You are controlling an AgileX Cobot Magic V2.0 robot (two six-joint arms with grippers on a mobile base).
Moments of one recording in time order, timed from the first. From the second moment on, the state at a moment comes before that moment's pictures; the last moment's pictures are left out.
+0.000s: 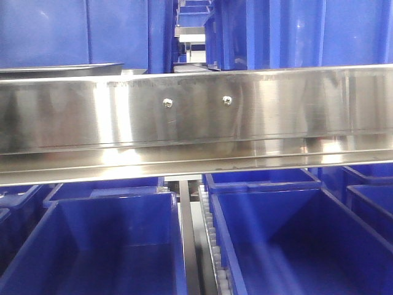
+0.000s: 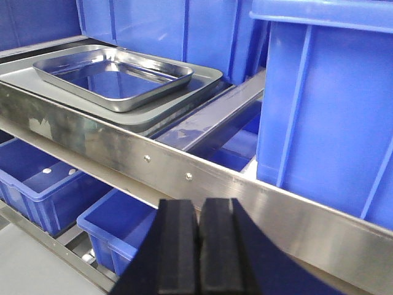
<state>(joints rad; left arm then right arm) 0.01 -0.01 0.03 -0.06 0.02 -0.04 0.83 0.49 -0.55 -0.38 0.38 0.49</state>
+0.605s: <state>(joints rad) 0.01 -0.01 0.03 -0.06 0.02 -0.04 0.20 0.32 -0.28 -0.02 0.18 0.12</state>
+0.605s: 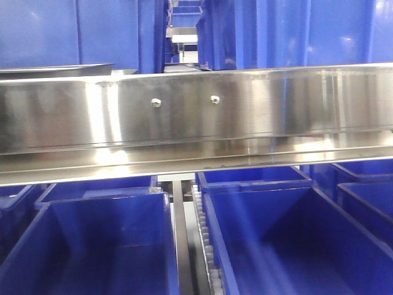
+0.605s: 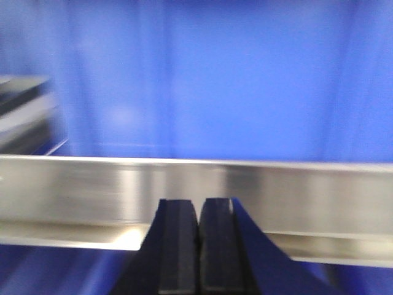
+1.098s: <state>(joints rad) 0.01 -0.01 0.03 -0.06 0.01 -0.04 0.06 -0.01 0.03 0.01 0.08 0.08</state>
